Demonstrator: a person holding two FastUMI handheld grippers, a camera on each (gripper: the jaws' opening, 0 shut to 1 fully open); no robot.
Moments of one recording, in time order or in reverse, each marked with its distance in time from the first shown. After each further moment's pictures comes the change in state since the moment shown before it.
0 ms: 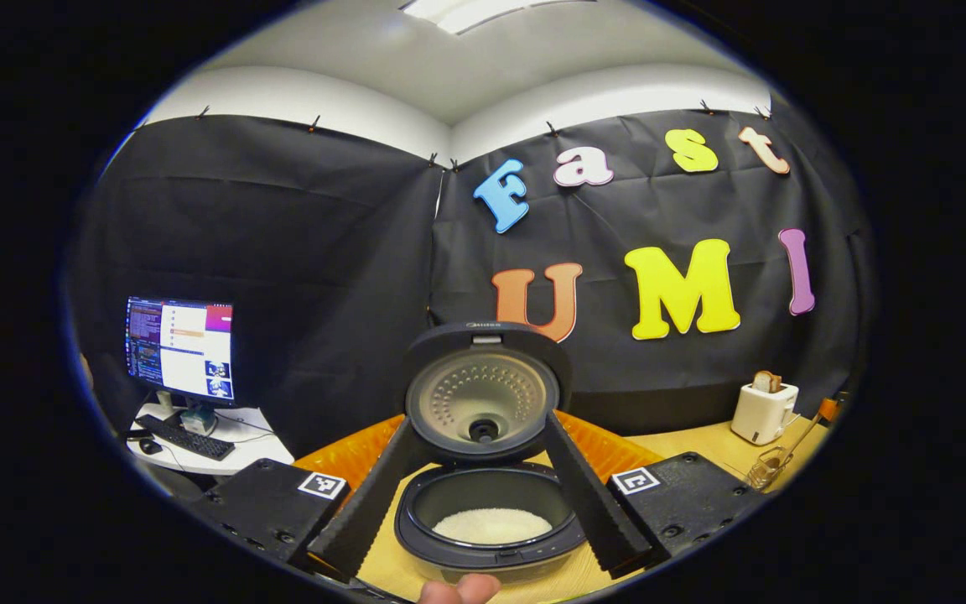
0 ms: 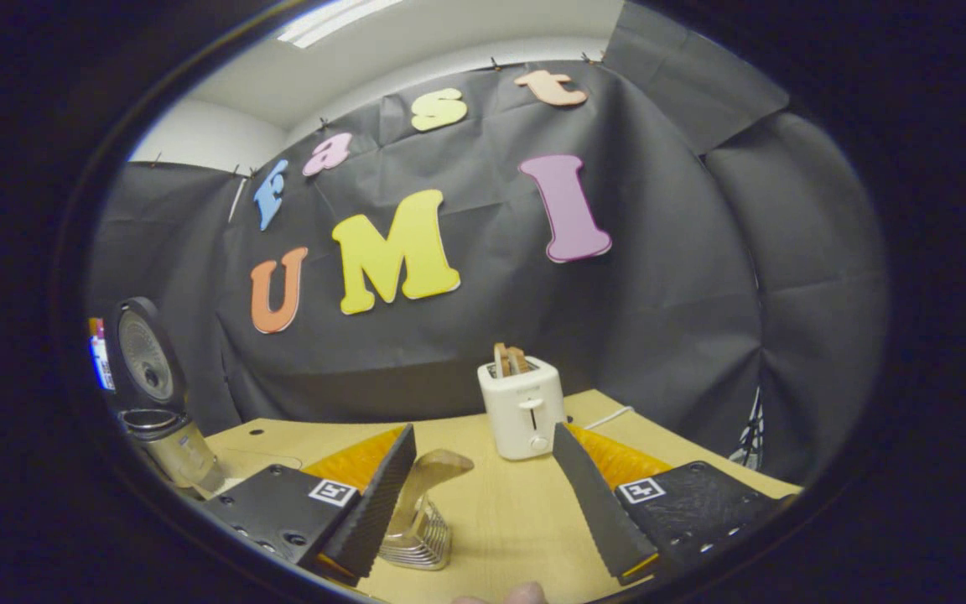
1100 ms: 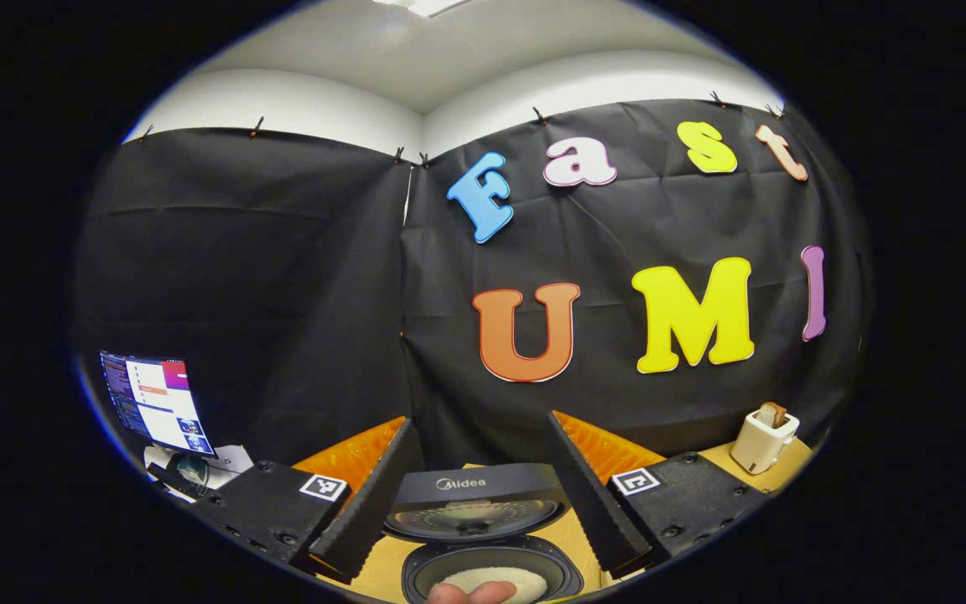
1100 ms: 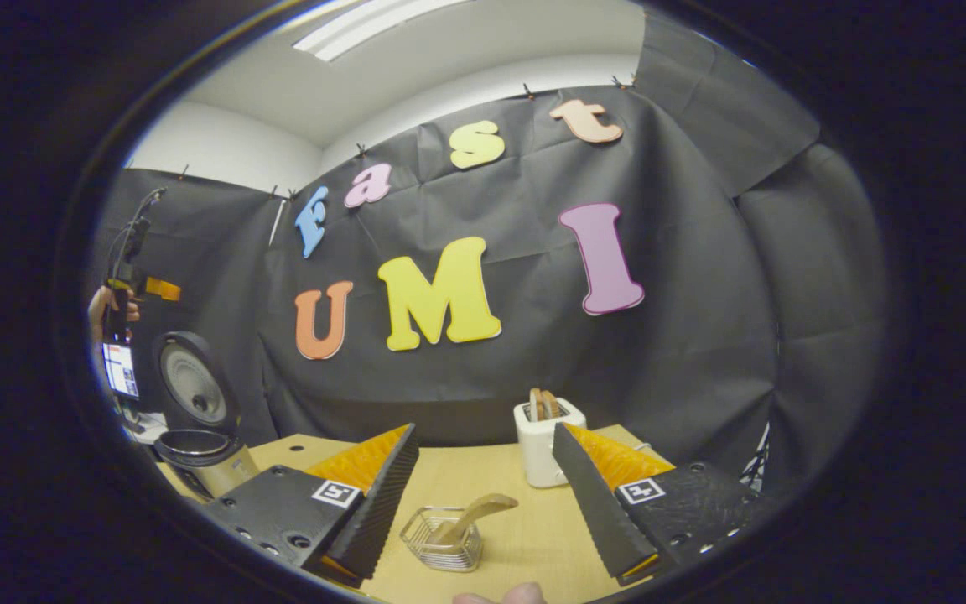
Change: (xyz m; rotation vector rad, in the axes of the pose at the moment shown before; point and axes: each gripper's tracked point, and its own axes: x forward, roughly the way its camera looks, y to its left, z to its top) left arm 0.148 -0.007 0.101 0.043 0.122 -0.072; right arm -0.081 0.038 0.069 0.034 -0.064 0.144
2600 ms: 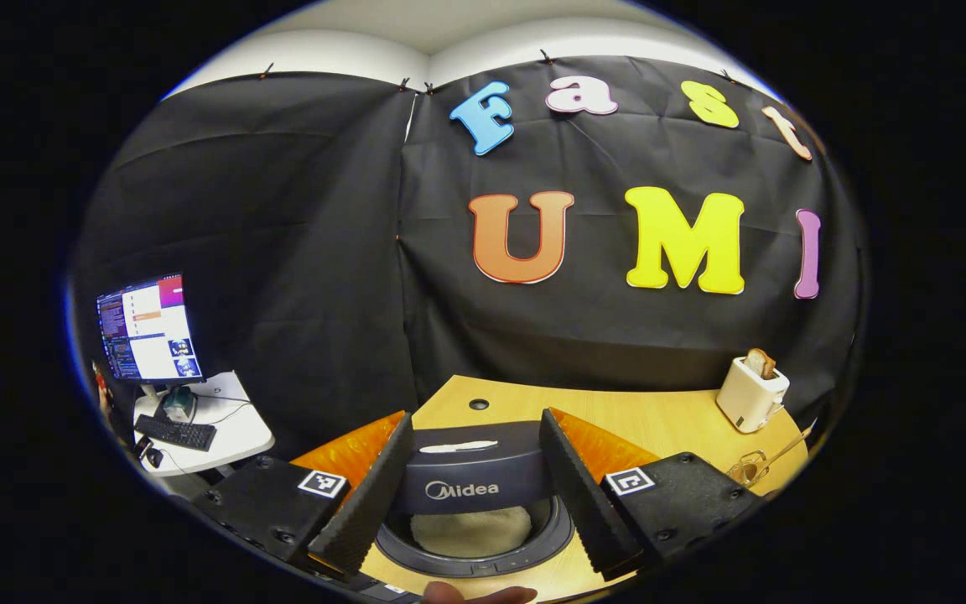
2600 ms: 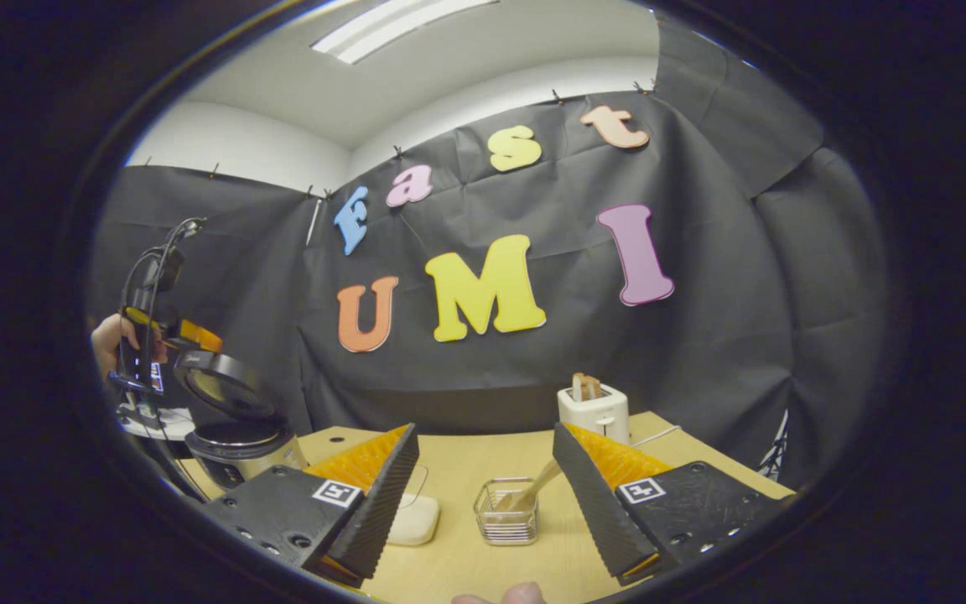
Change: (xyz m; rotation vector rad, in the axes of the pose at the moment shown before) left arm -0.078 -0.024 -0.136 -0.047 0.215 -0.009; right arm -0.047 0.061 -0.028 -0.054 -0.028 0.061
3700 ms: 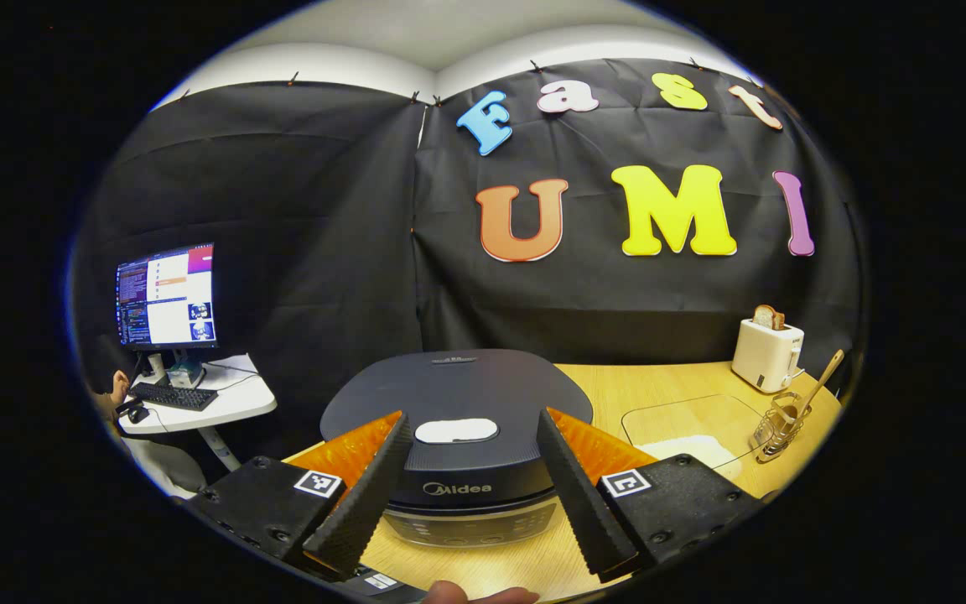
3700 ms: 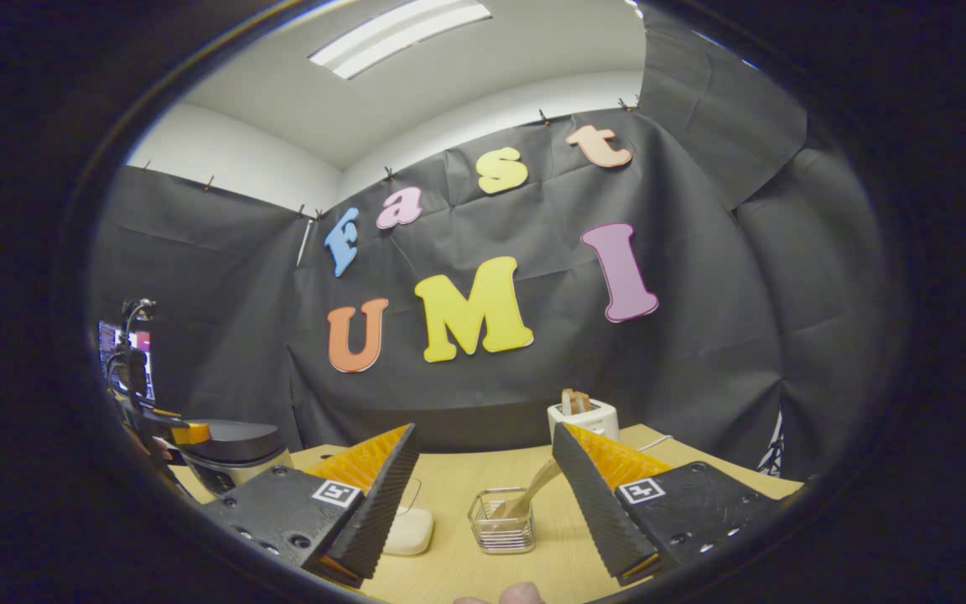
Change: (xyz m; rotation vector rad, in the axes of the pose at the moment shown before) left arm -0.025 -0.015 -0.126 0.003 -0.077 0.057; right arm -0.006 -0.001 -0.001 0.018 -0.090 -0.027
